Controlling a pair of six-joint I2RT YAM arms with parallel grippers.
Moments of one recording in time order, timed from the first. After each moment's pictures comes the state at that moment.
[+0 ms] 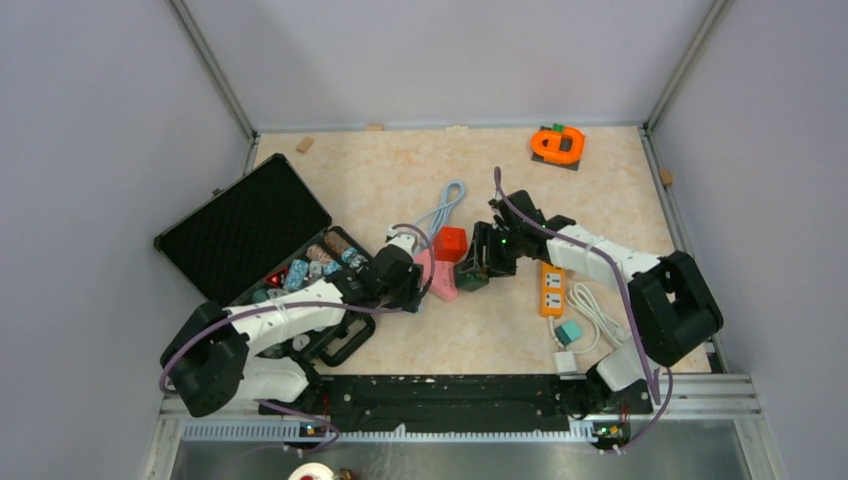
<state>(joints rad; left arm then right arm) -0.82 1.27 0.67 -0.28 -0.16 -0.51 0.57 1.54 0.96 -0.40 -0.31 0.65</state>
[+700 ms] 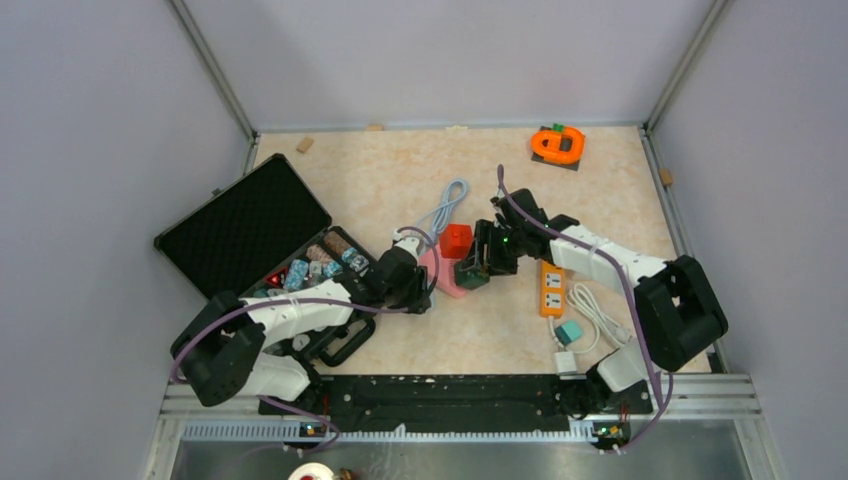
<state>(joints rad) -0.83 1.35 0.62 -0.14 -0.04 -0.61 0.57 1.52 0.96 -0.42 -0.30 0.66</state>
